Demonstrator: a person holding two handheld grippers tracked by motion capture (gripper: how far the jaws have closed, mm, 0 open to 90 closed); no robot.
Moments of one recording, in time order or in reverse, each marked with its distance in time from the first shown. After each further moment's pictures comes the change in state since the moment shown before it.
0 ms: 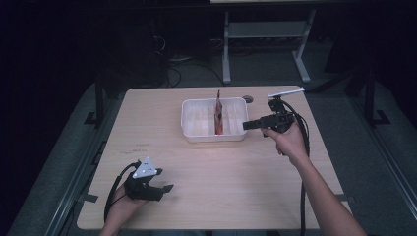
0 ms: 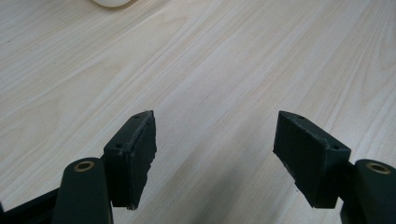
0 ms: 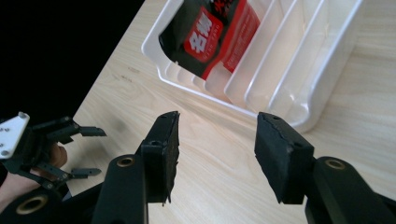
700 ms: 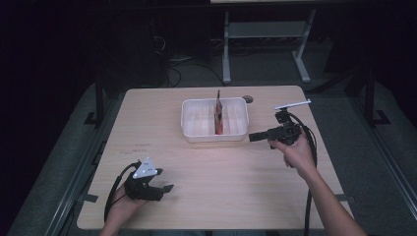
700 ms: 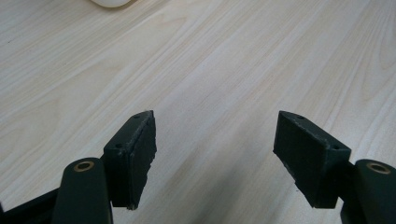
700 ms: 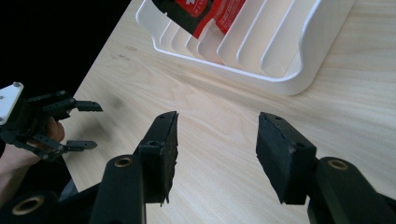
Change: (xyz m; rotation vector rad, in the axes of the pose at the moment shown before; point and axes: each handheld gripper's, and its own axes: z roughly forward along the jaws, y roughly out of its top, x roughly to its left) left arm 0.000 0.000 0.000 0.002 0.002 0.005; right arm -0.013 -0.033 -0.007 0.023 0.018 0.001
